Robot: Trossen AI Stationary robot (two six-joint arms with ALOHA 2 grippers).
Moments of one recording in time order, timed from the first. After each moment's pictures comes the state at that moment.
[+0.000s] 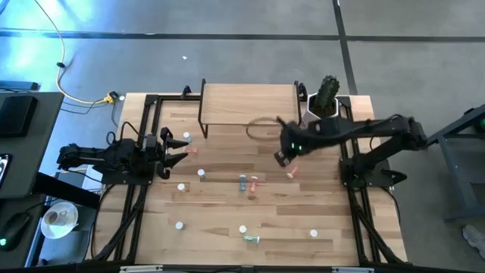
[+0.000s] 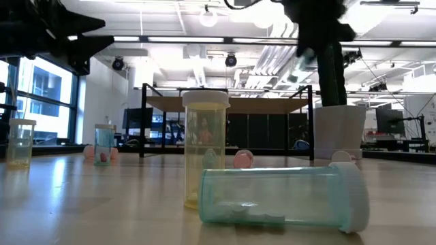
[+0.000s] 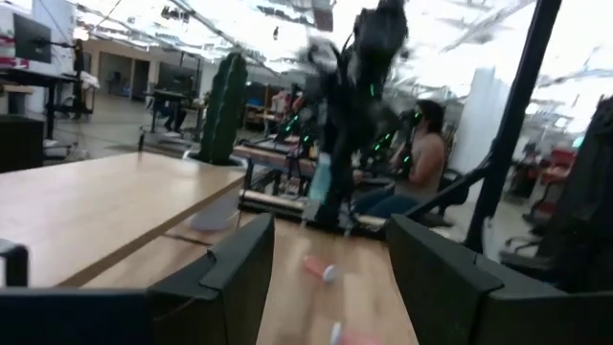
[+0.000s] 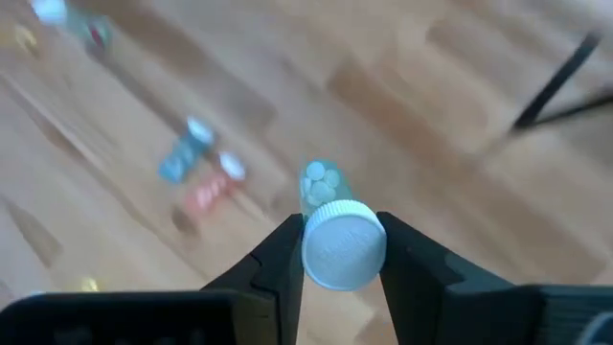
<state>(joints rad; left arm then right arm) 0.04 0.01 0.01 0.16 -0.20 -0.14 0.01 1.41 1.34 -1.08 0.19 0.87</state>
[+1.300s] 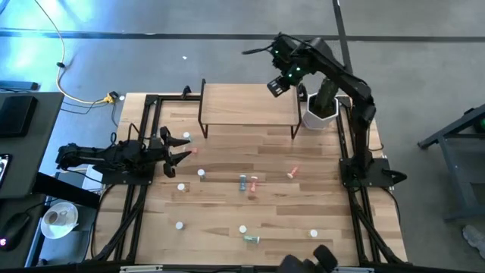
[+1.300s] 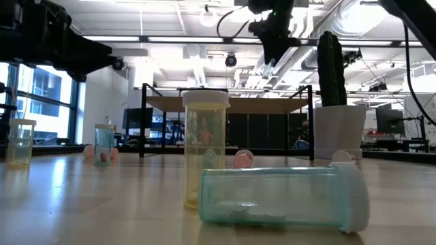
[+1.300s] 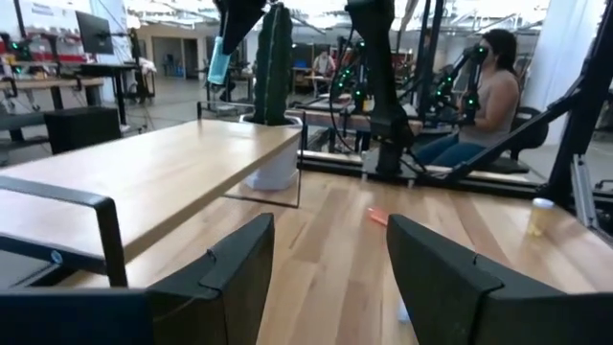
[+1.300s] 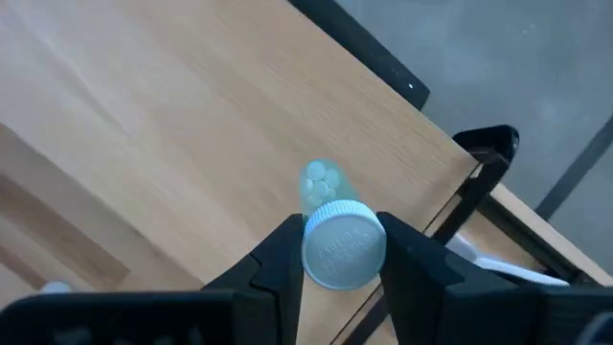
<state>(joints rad) 0.05 0.03 0.02 0.04 -0.32 -0.05 -0.63 1.98 2.32 -1.57 0.08 0.22</state>
